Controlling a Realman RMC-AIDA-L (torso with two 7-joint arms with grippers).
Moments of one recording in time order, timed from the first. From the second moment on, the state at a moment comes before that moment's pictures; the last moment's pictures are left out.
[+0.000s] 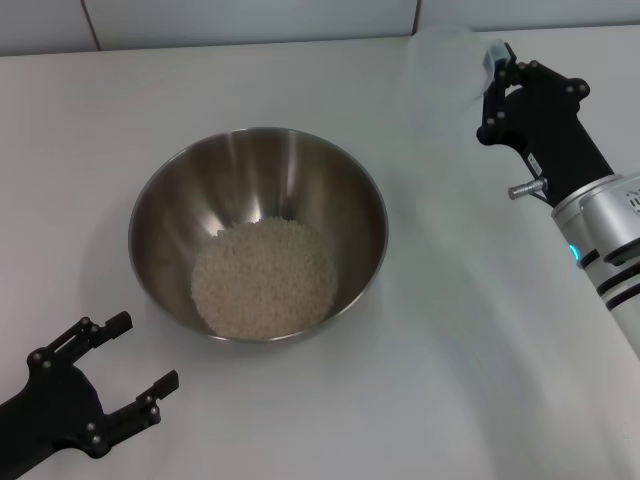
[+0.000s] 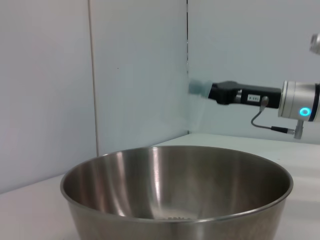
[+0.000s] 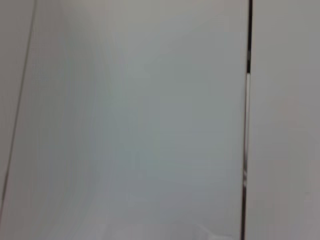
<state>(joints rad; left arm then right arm) -0.08 -2.04 1.07 0.35 1.37 1.57 -0.56 0.45 2.09 0.58 0.36 -2.10 -1.22 -0.10</state>
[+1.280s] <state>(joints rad) -0.08 -2.03 1.07 0.35 1.37 1.57 -0.55 0.55 2.09 0.53 0.32 -2.20 -0.83 -0.10</state>
